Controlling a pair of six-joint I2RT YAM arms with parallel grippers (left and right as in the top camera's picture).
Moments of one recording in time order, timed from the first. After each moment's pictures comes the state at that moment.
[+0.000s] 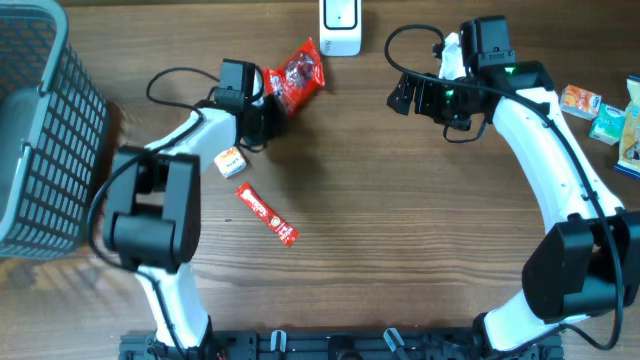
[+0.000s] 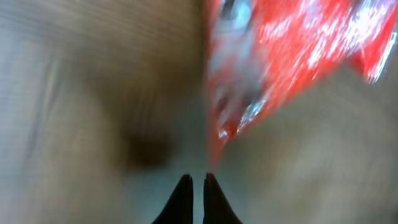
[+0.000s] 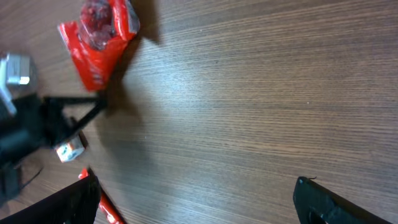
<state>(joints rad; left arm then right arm) -0.19 2.03 1.27 -0.35 0.37 -0.65 0.13 1.77 1.48 -0.85 -0.37 0.31</state>
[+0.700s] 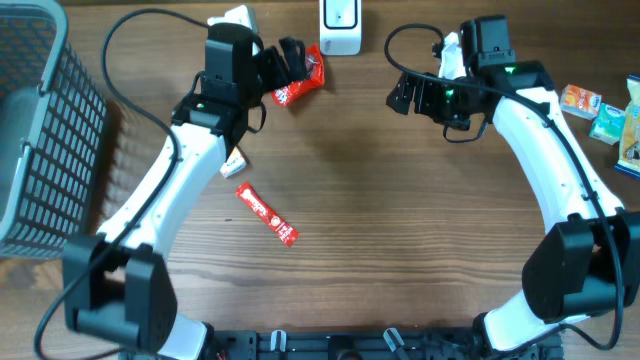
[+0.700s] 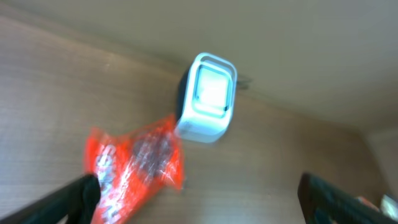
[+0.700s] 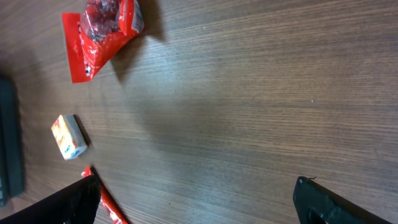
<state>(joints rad) -0.28 1.69 1.28 -0.05 0.07 -0.56 0.13 1.77 1.48 -0.85 -0.38 0.31</state>
